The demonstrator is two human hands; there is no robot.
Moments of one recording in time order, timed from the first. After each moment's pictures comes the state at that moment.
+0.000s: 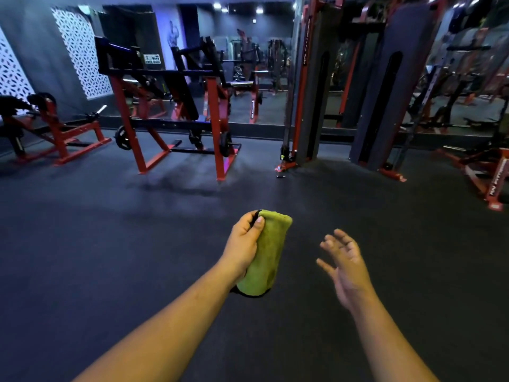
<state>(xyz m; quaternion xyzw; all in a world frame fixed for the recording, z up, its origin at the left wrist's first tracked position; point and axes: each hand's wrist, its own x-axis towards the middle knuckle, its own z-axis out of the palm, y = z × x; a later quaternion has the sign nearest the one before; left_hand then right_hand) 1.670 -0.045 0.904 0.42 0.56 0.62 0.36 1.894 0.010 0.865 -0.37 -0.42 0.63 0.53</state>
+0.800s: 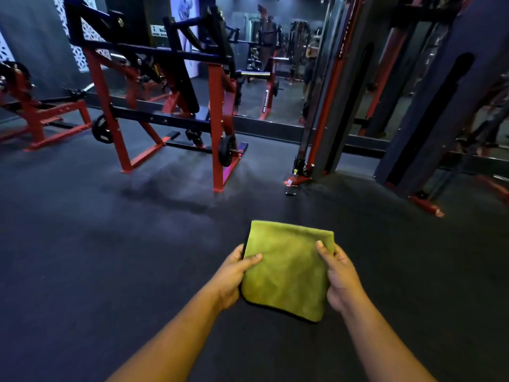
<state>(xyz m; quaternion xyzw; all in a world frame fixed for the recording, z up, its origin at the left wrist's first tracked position) 1.417 0.482 0.830 0.24 0.50 0.61 0.57 1.629 0.572 0.865 -0.42 -0.40 0.69 0.44</state>
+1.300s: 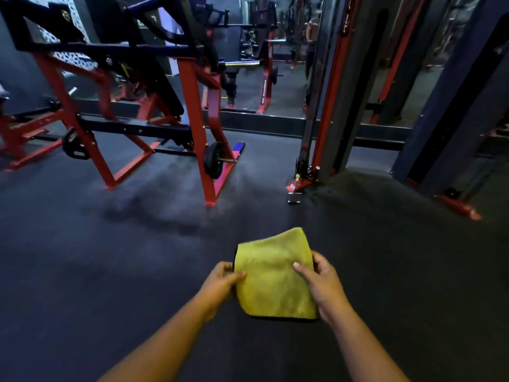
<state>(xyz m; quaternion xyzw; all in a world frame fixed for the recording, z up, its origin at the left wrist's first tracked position) 1.323 0.837 0.763 0.25 0.67 0.49 0.49 1.553 0.933 0.791 -0.46 -0.52 0.63 0.36</state>
